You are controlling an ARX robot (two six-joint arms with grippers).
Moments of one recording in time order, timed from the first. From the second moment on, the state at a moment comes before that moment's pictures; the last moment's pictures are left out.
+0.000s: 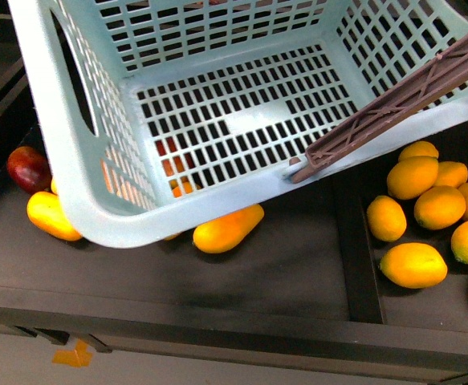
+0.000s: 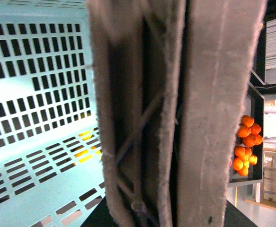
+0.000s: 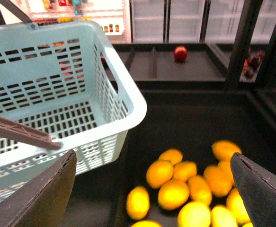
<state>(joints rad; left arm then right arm) -0.62 1.82 1.61 -0.37 0.16 -0.92 -0.04 0.08 0.05 -0.07 -0.02 0.10</state>
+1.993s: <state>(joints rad) -0.62 1.82 1.61 -0.37 0.16 -0.92 -0.07 2.54 1.29 0.34 0.08 0.72</state>
